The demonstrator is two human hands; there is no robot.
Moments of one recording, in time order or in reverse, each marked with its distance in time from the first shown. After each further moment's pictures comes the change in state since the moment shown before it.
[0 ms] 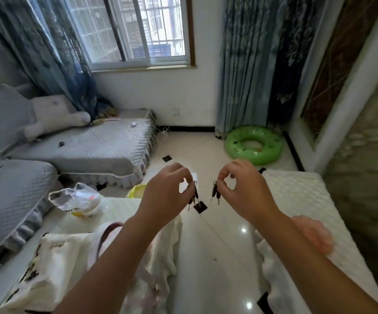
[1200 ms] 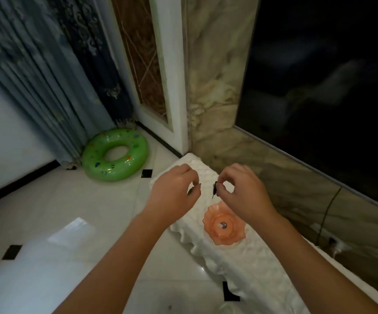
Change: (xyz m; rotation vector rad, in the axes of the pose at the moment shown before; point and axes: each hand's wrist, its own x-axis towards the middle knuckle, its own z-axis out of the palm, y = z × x) left_hand 0.305 0.131 0.311 -0.399 -0.507 0.747; right_hand 0.066 0.279 -0.078 -0.354 0.336 0.827
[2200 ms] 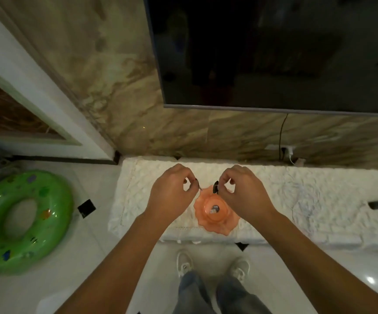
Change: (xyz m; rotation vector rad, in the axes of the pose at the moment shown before) left_hand 0.216 -0.136 0.157 -0.288 -0.523 0.323; right_hand 0.112 0.082 0.110 -0.106 0.195 0.742
